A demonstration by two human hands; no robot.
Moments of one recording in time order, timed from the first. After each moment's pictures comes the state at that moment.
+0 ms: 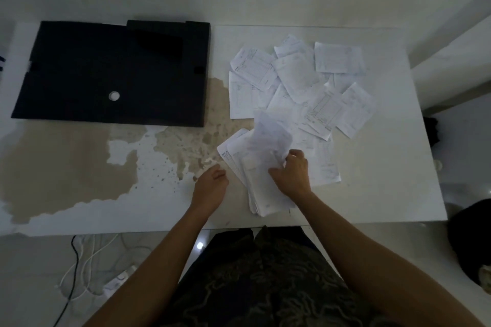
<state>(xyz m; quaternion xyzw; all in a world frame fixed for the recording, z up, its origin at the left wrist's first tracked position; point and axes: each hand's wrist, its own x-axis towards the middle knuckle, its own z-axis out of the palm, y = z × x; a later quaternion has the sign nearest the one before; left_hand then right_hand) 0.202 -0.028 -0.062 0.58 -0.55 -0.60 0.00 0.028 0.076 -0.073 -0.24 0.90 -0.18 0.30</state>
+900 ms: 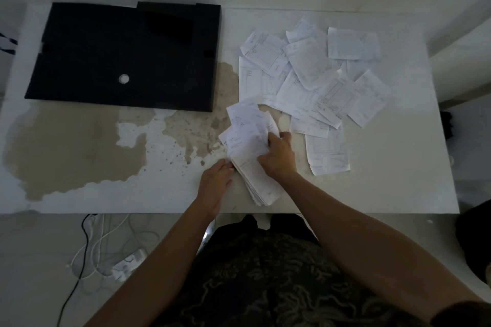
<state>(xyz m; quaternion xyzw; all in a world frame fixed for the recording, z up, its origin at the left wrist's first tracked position) 0.220 -0.009 -0.067 0.56 -0.37 -0.74 0.08 0.062 0.042 -0.072 -0.29 0.88 -0.20 0.32</state>
